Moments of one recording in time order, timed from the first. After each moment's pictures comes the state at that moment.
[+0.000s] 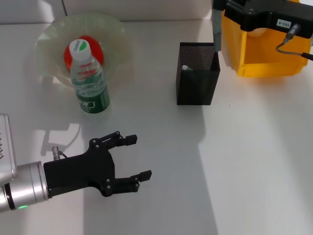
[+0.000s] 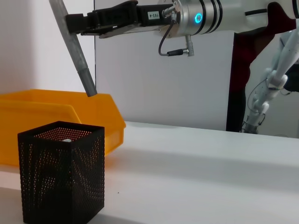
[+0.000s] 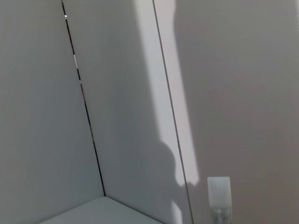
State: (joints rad) left arm -0.30 -2.05 1.31 0.45 1.40 1.45 -0.80; right arm 0.51 2.08 -0.97 -0.93 -1.60 -1.24 1.60
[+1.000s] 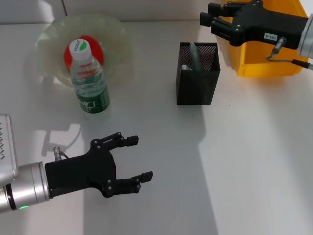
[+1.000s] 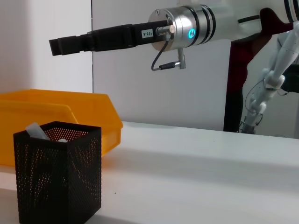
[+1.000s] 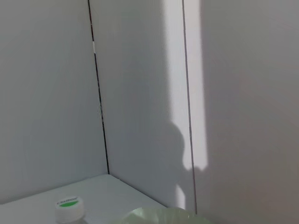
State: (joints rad) left arm -0.30 -2.05 1.32 0.45 1.40 1.45 -0.80; right arm 0.55 2.08 -0.98 -0.83 -1.62 -1.23 1.43
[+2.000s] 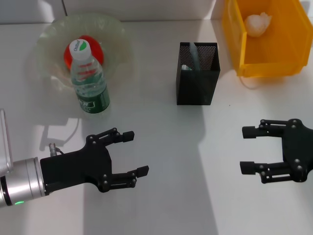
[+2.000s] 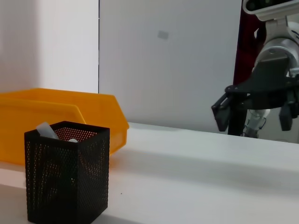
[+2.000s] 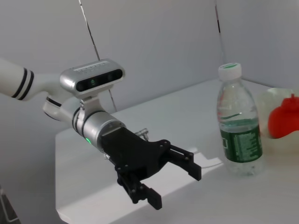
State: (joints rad) left arm -0.30 -2.04 1.31 0.45 1.40 1.46 -0.84; right arm 0.24 2.07 -0.93 -1.08 -1.86 -1.80 1.51
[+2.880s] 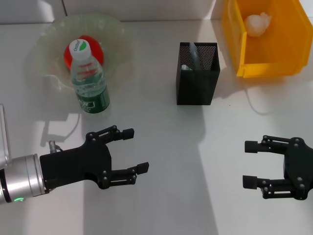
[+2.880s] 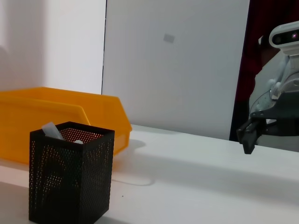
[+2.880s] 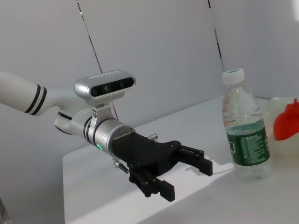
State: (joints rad) left arm -0.31 -2.03 1.30 0.46 1.40 1.47 -0.90; right arm 0.22 2.07 -0.85 -0.86 -1.87 -1.83 1.32
